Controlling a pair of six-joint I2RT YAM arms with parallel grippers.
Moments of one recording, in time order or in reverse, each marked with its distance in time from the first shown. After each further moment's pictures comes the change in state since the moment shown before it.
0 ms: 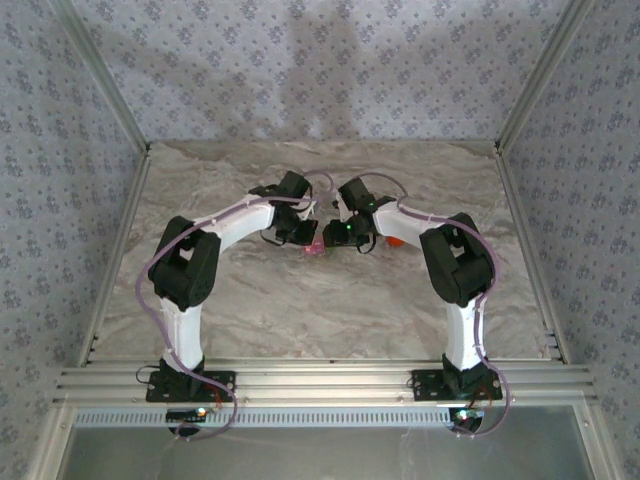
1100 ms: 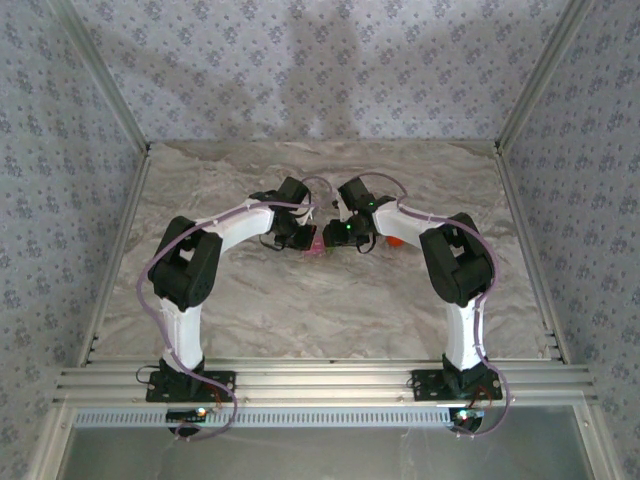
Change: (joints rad) left arm 0.000 0.000 -0.061 0.048 0.003 -0.008; right arm 0.000 0.002 0.006 -0.007 0.002 0.000
